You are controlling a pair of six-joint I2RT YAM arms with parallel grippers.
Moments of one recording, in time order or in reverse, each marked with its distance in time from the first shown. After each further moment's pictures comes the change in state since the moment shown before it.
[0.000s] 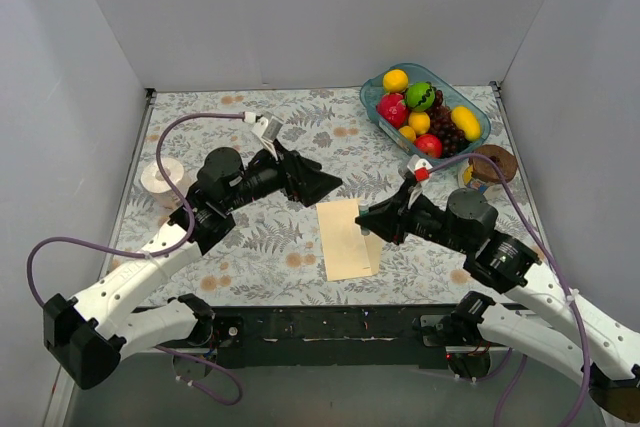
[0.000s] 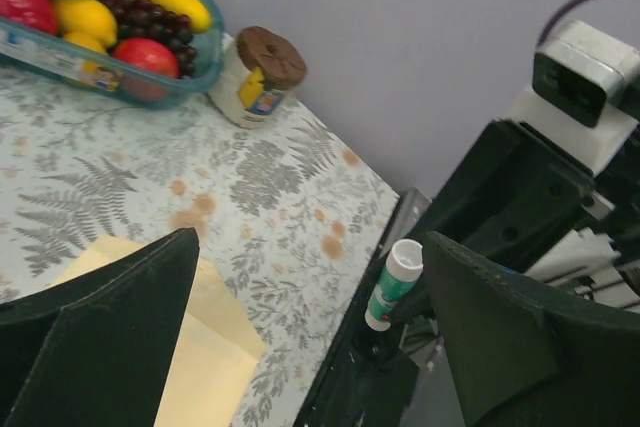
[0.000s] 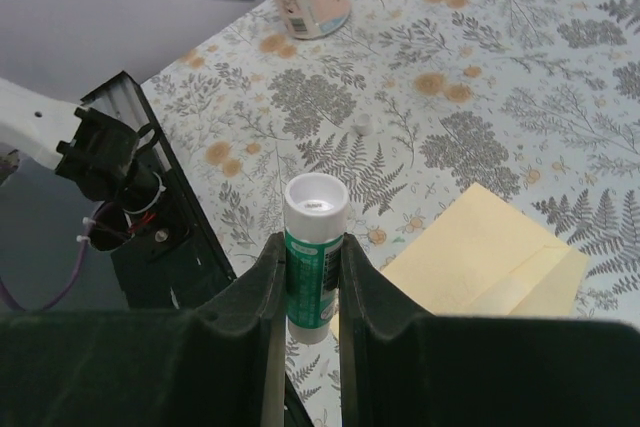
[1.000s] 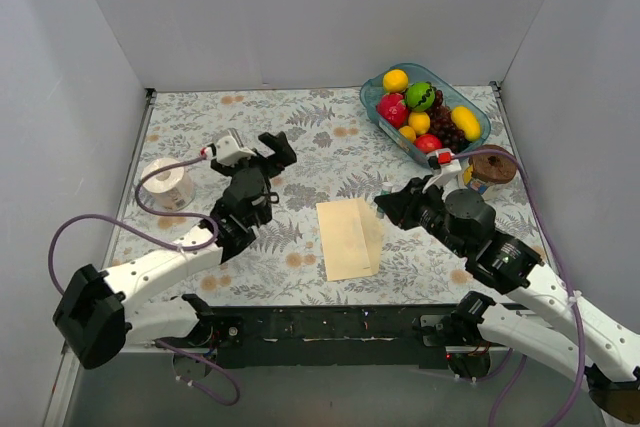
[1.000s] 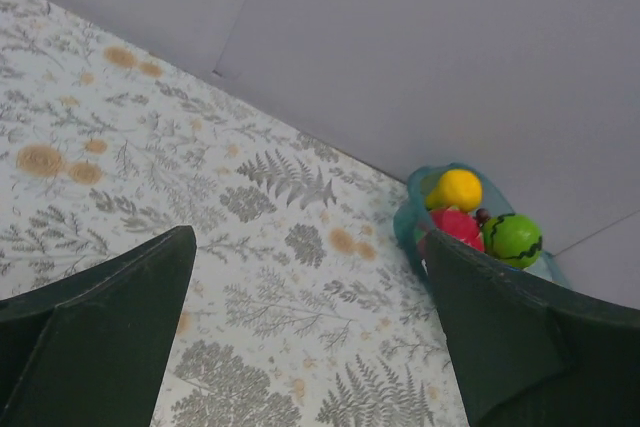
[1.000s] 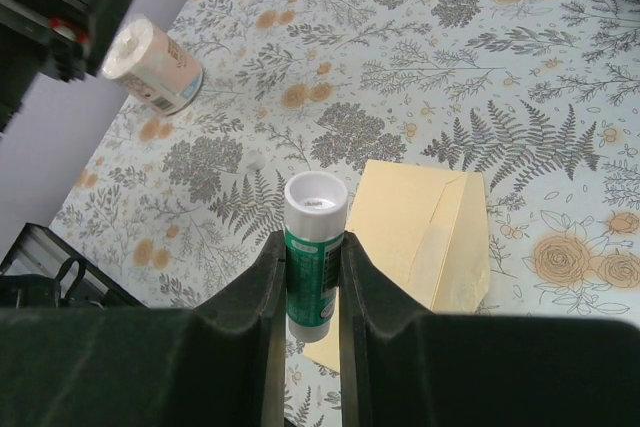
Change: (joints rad) left arm -0.124 0.155 -0.266 0.453 -1.270 0.060; right arm 0.000 -0.015 0.008 -0.093 0.403 0.245
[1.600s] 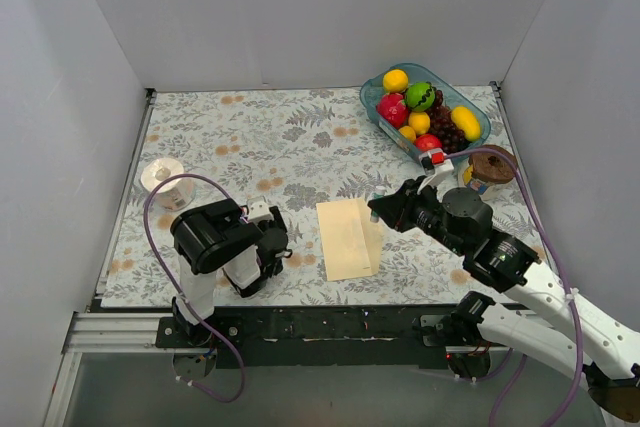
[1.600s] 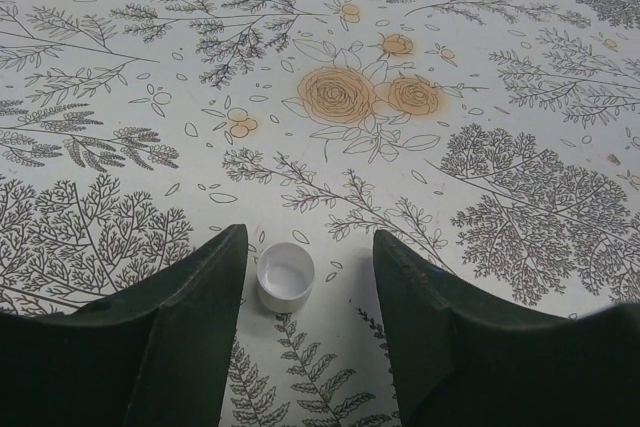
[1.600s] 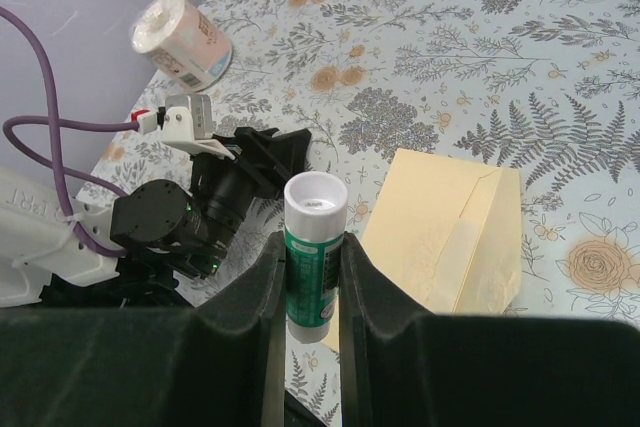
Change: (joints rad) left arm -0.061 0.756 -0.387 0.808 -0.143 0.114; right arm 0.000 0.013 0.000 0.020 -0.082 0.000
